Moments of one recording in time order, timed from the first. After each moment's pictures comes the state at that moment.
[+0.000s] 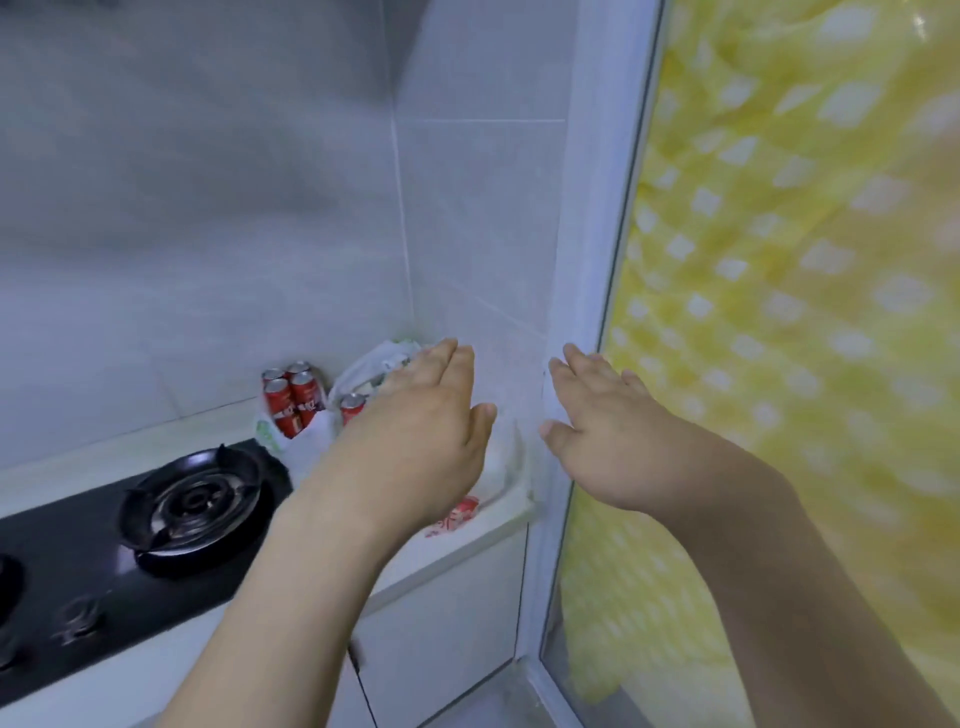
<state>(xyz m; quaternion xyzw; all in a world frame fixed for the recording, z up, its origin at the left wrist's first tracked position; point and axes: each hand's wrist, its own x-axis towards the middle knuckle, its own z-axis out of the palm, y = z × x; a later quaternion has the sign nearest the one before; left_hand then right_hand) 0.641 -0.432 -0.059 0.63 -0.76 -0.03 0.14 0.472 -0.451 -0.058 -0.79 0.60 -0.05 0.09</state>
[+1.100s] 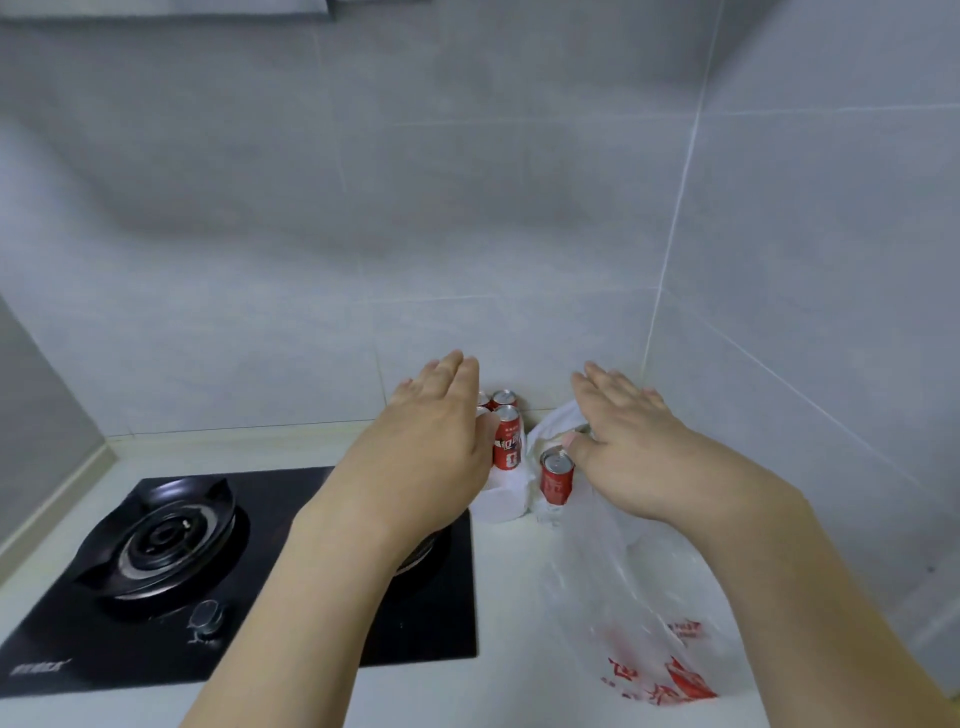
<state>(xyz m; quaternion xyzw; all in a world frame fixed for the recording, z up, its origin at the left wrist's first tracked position) 0.860 -0.567 -0.067 0.78 -0.60 -0.01 0.14 0.712 -0.682 -0.085 -0.90 0.41 -0.04 0.12</state>
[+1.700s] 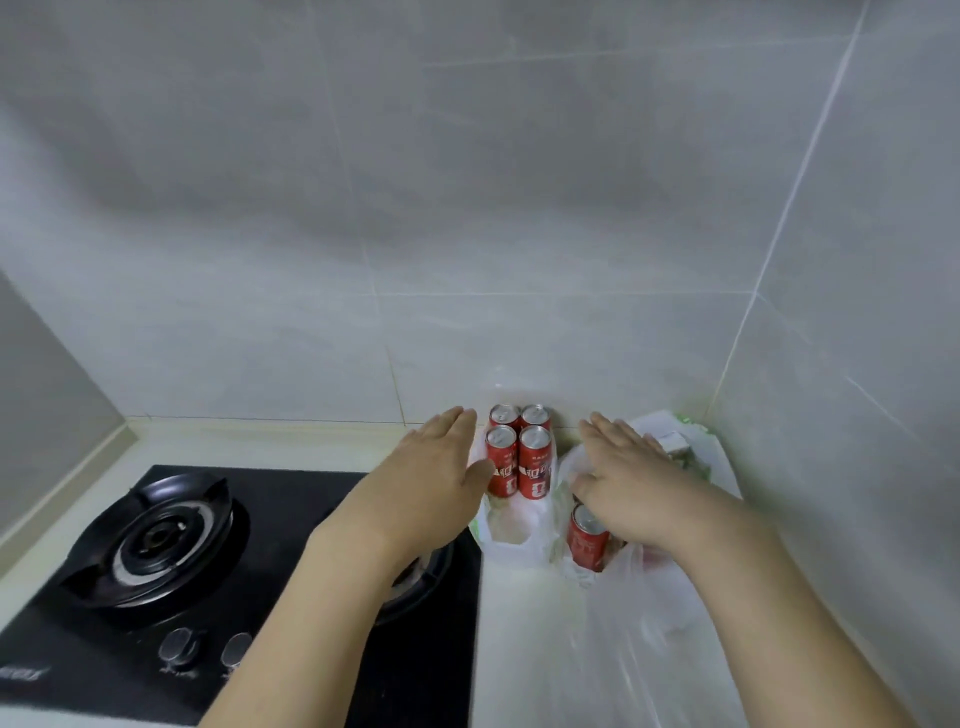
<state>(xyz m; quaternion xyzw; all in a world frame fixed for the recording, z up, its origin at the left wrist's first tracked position) 0.934 -0.707 -0.134 0.82 -0.53 -0.12 0.14 0.782 -0.844 -0.152 -0.91 0.37 0.06 0.19</state>
